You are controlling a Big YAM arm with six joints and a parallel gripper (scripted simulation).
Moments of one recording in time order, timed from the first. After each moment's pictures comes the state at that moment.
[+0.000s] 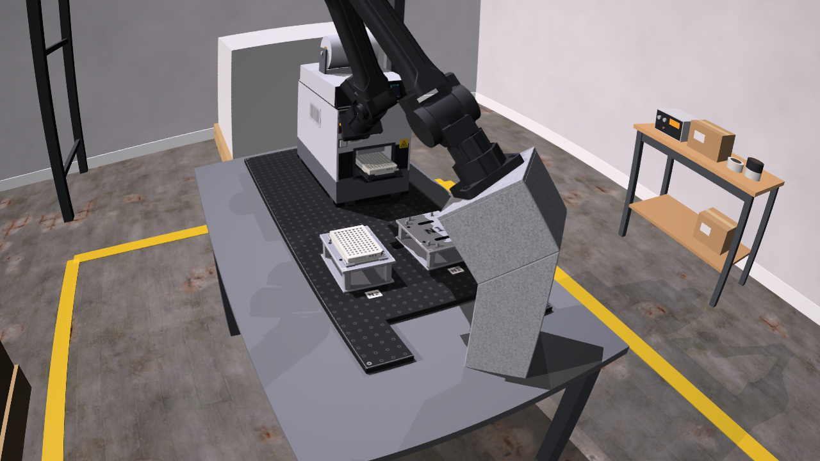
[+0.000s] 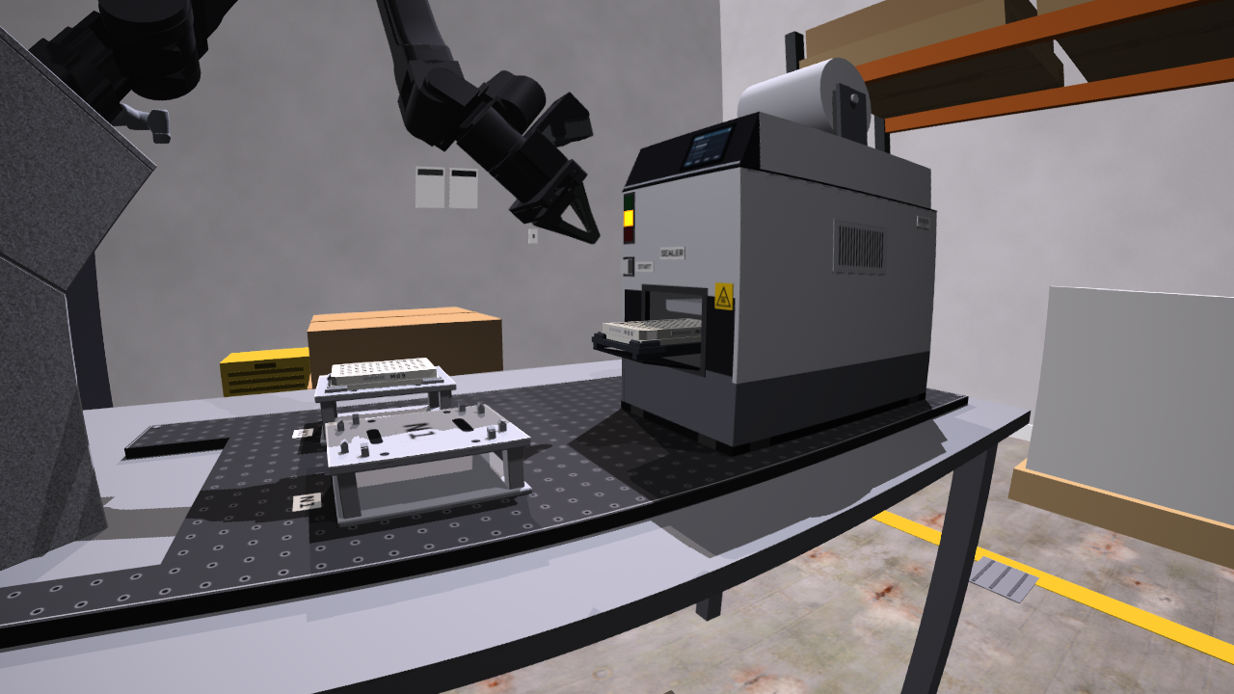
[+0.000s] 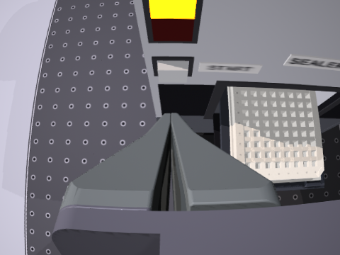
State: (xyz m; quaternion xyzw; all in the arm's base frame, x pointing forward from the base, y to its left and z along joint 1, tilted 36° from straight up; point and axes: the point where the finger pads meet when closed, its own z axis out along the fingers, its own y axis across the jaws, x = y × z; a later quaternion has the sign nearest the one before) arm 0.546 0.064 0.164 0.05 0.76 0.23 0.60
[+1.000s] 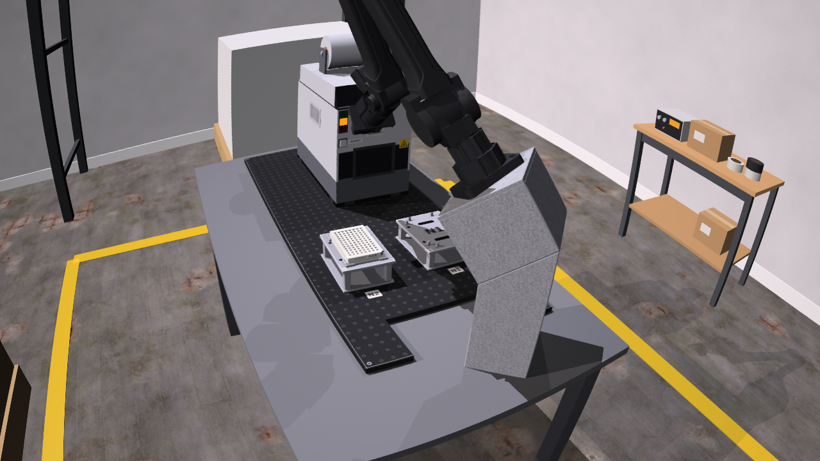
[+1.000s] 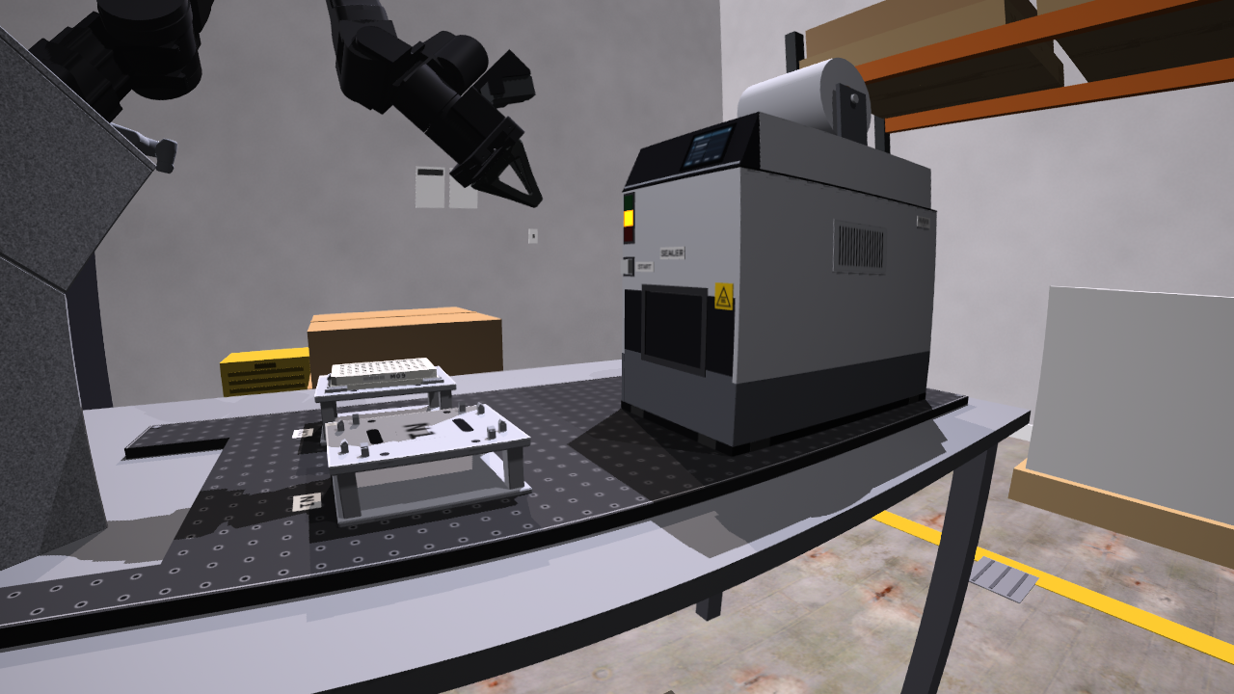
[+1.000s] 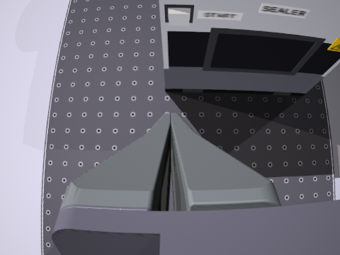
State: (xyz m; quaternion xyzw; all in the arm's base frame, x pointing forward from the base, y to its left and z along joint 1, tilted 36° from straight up) arm 0.461 0.051 0.167 0.05 0.76 0.23 0.60
